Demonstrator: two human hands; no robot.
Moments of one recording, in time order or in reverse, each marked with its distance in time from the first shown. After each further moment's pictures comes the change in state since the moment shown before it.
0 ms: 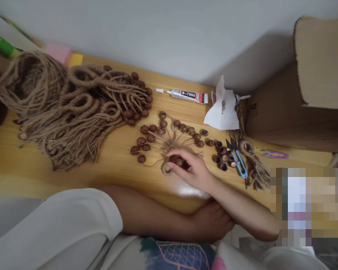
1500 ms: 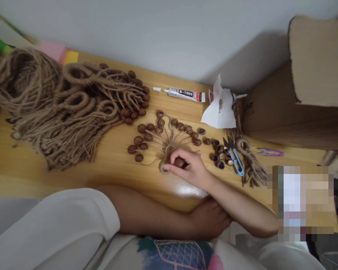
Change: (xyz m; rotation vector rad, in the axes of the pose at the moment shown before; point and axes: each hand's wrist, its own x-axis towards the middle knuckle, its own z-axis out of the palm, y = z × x) left_hand -0.001 0.000 0.001 -0.044 0.009 0.004; right_hand 0.001 -0.001 0.000 0.146 -0.016 0.053
